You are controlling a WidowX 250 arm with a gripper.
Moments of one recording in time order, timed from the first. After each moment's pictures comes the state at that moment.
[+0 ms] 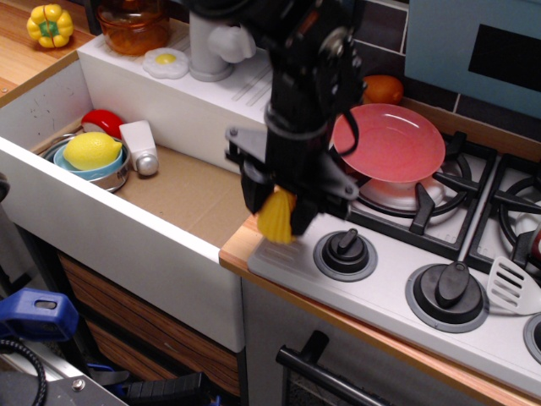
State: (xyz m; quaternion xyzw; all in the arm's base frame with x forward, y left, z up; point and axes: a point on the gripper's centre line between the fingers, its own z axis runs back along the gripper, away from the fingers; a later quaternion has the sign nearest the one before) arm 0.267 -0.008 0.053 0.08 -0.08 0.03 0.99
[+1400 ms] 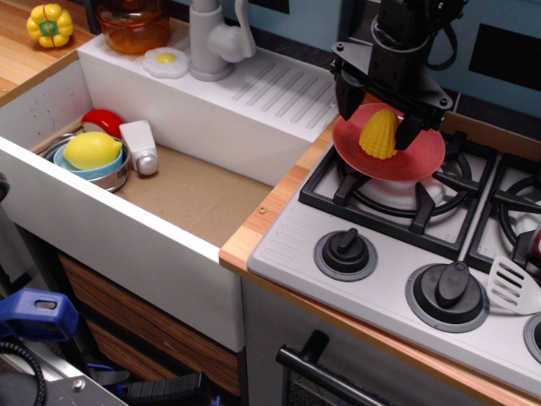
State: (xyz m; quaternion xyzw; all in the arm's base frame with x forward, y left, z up) arm 0.377 -0.038 0.065 0.06 -0.17 -0.04 0.98
